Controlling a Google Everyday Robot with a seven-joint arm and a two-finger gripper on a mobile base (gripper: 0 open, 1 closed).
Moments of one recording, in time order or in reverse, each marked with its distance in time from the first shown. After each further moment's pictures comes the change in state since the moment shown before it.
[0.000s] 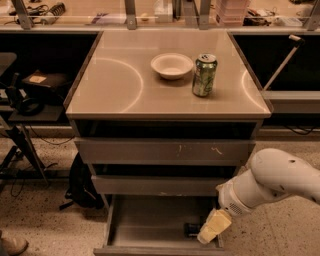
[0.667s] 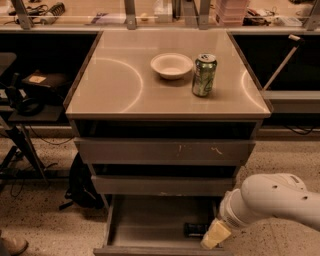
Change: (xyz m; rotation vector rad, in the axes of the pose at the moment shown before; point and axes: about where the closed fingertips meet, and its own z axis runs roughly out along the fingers) arm 0.037 -0.022 0.027 0.201 0.095 0.036
